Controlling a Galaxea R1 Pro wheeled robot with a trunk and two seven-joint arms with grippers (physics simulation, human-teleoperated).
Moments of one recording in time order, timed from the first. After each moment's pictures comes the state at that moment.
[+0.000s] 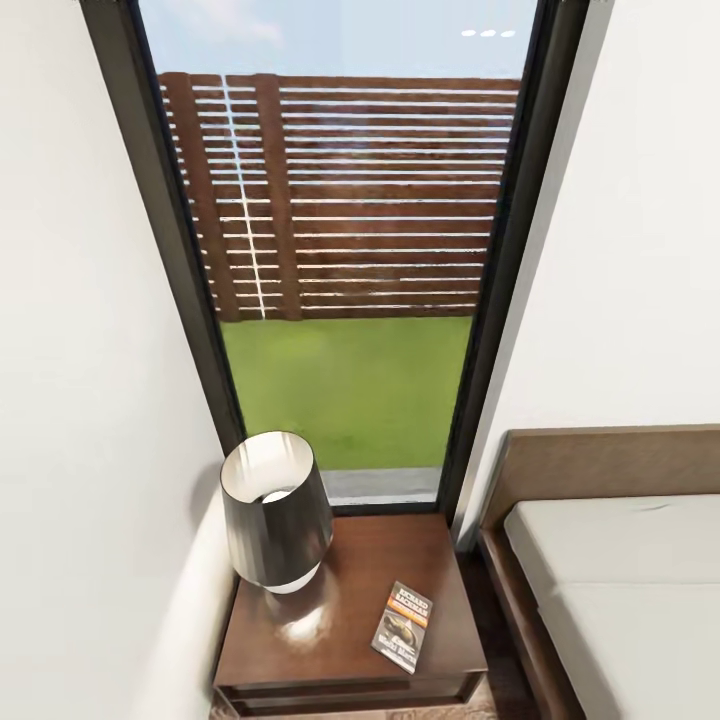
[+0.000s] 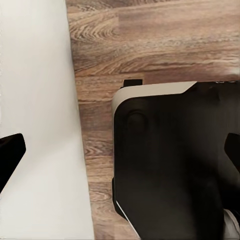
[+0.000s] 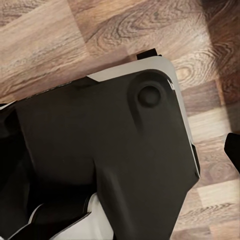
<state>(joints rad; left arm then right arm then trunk) -0.15 -0.02 -0.49 -0.08 0.43 -0.15 0.17 -0.18 -0.01 -1.51 -0.08 1.15 -0.04 0.20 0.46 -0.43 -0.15</state>
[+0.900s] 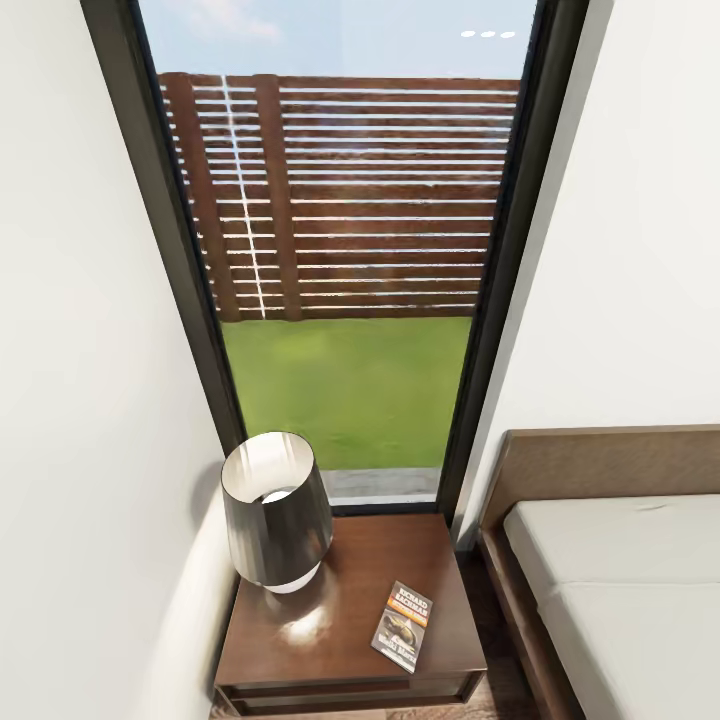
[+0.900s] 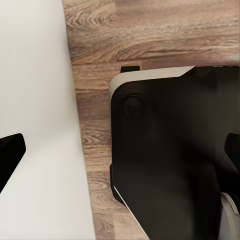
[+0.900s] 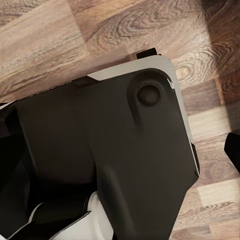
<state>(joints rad) -0.12 -0.02 -0.49 -0.08 0.42 -0.14 0.17 -0.18 -0.01 -1.51 -0.08 1.15 -0.04 0.20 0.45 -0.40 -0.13</state>
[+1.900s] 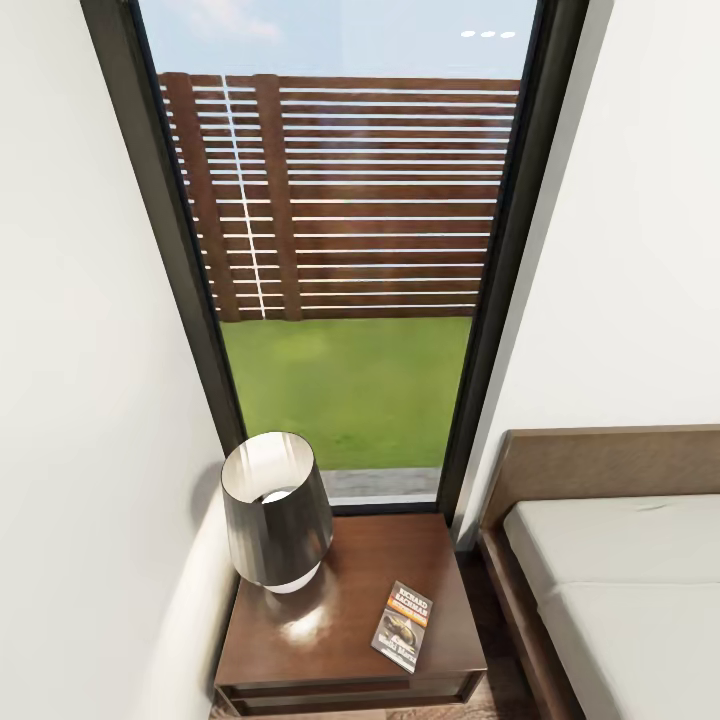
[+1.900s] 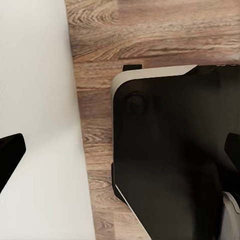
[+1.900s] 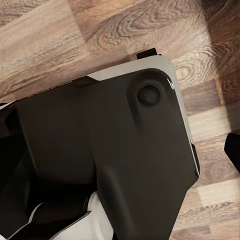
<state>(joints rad) -0.11 -0.01 -0.48 -0.09 0.43 -0.15 0.16 -0.18 -0.01 -1.51 -0.08 1.15 -0.04 0.20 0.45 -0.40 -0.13</state>
